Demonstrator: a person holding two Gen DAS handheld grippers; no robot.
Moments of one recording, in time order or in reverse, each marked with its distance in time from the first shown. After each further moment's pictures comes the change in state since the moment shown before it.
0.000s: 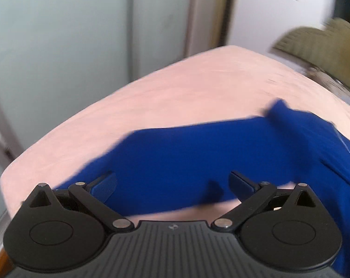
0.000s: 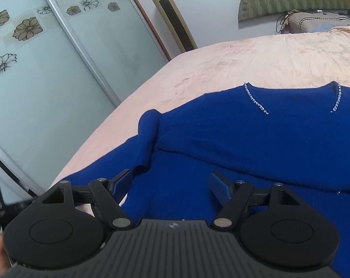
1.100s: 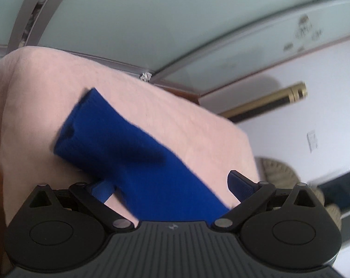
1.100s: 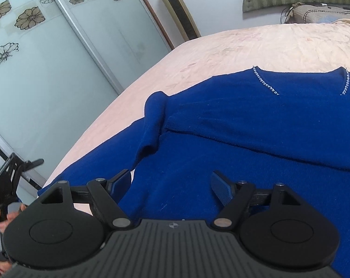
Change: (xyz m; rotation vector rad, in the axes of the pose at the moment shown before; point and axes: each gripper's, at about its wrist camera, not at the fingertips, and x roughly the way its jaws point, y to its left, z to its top) left arm 0.016 0.126 -0.030 -0.921 -0.049 -0.324; right arm 0.012 0.013 -0.019 -0.004 0.042 0.014
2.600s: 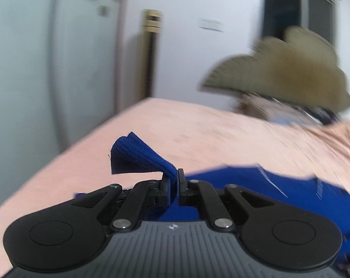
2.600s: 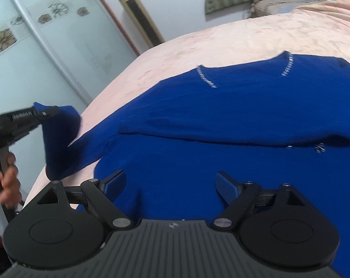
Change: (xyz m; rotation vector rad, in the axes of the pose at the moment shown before) left arm 0.037 -0.208 -0.152 1.165 0.010 -0.103; right arm -0.038 -0.061 -0.020 0.123 -0.050 -0.114
